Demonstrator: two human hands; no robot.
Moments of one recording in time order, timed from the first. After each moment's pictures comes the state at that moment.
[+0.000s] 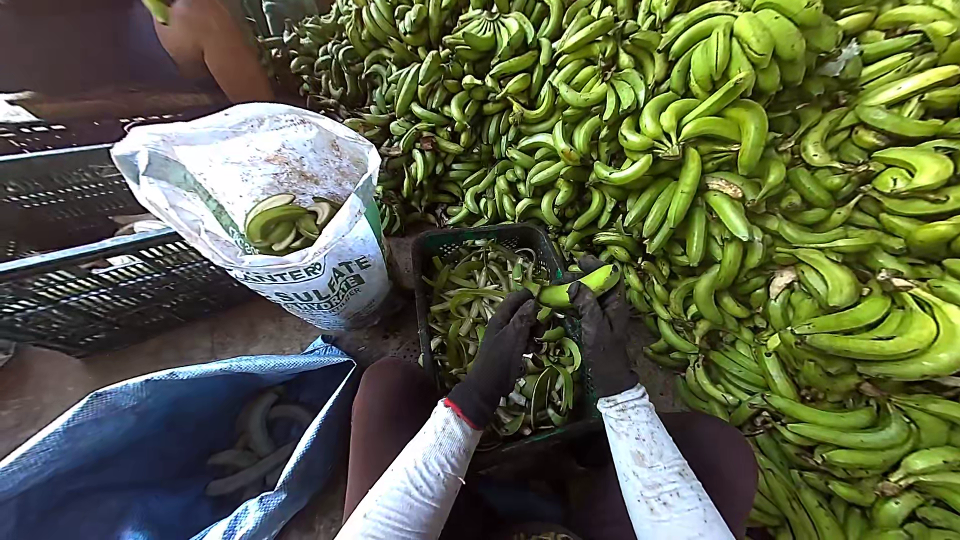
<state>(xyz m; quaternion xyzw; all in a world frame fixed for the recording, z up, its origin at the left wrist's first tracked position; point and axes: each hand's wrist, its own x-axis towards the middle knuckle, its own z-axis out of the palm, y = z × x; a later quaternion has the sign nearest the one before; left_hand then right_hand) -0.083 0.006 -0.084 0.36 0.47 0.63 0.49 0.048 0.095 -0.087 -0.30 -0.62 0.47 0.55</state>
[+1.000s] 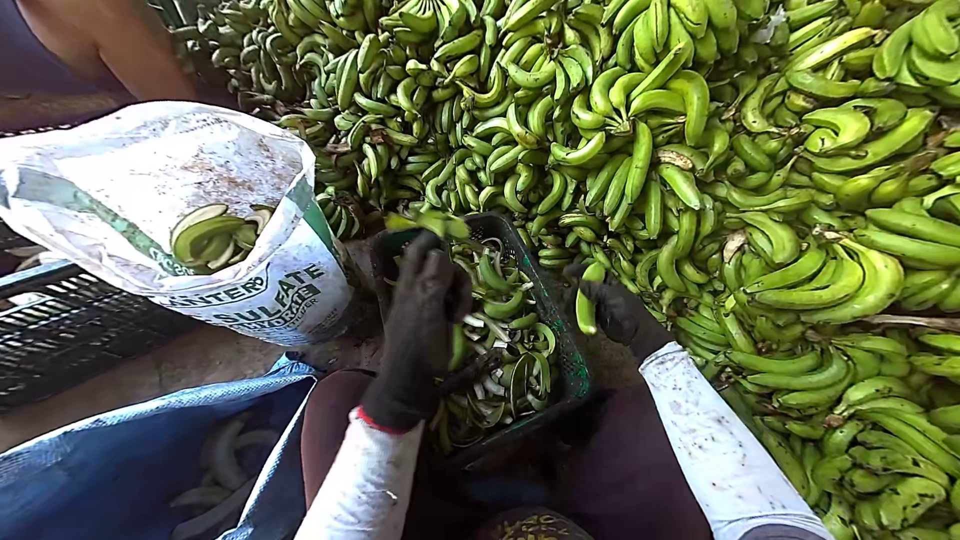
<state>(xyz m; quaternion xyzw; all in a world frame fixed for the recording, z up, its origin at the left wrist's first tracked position) -0.115 -0.009 -0.026 0.41 0.42 0.69 0.41 0.150 0.154 -0.087 -0.36 -0.58 0.67 0.29</state>
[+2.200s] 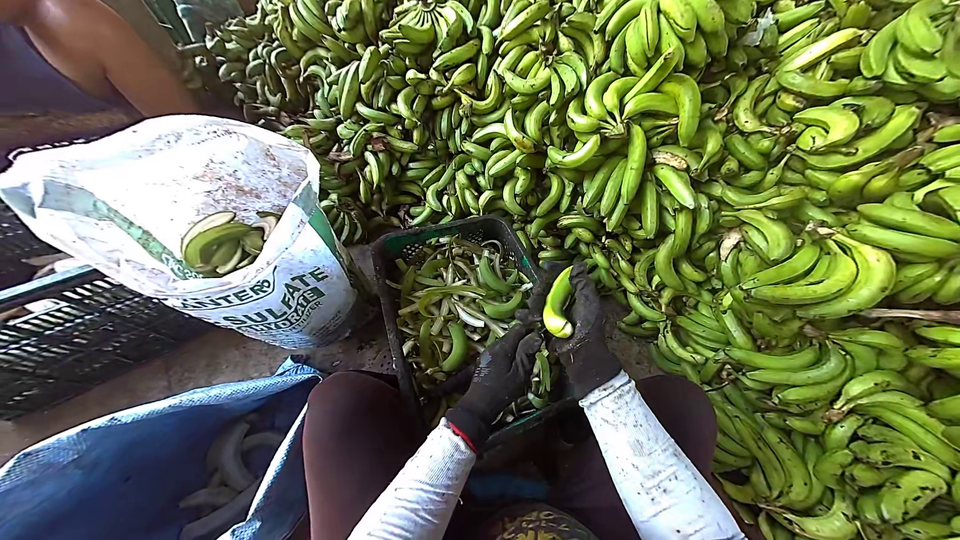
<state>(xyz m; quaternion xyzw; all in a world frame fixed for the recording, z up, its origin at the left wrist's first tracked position) -0.044 -0.007 -0.123 0.60 0.55 0.48 0.31 0.062 0.075 -0.059 -0.36 -0.34 0.69 0.53</state>
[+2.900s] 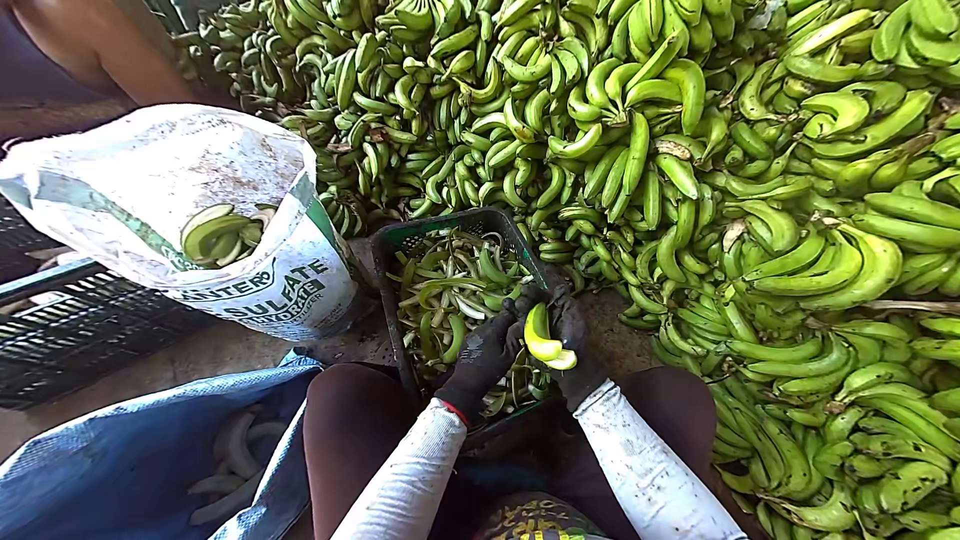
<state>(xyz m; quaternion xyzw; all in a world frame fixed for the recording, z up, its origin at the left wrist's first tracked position) -0.065 0.002 -0.126 0.63 0.66 0.32 0.26 0.074 0.063 -0.125 -0.27 -0.38 0.75 0.46</state>
